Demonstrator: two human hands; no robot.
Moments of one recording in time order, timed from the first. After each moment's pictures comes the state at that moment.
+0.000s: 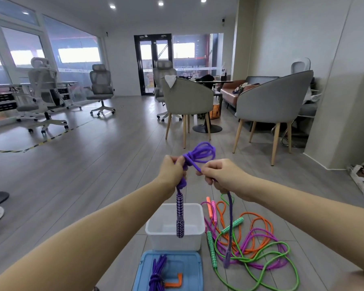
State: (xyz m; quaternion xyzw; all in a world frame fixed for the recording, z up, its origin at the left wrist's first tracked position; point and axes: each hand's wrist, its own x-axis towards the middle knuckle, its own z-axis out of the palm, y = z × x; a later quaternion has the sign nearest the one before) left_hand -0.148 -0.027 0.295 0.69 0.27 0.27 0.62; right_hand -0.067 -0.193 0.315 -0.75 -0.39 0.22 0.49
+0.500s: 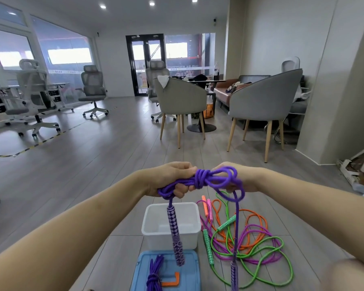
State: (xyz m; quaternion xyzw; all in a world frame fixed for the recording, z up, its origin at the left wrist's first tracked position) left_hand -0.191 -0.038 0.338 0.72 0.04 -0.14 0.68; right_hand -0.032 -0.223 0.322 -0.75 -0.43 0.34 0.37
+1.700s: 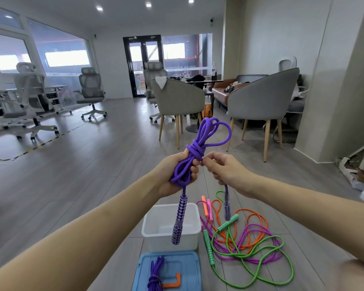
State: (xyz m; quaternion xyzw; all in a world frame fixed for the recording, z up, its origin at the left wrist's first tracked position) left_hand -0.179 -0.067 0.342 0.50 0.11 0.03 0.86; right_hand -0.054 -0.214 0.314 -0.69 -0.43 0.18 0.55
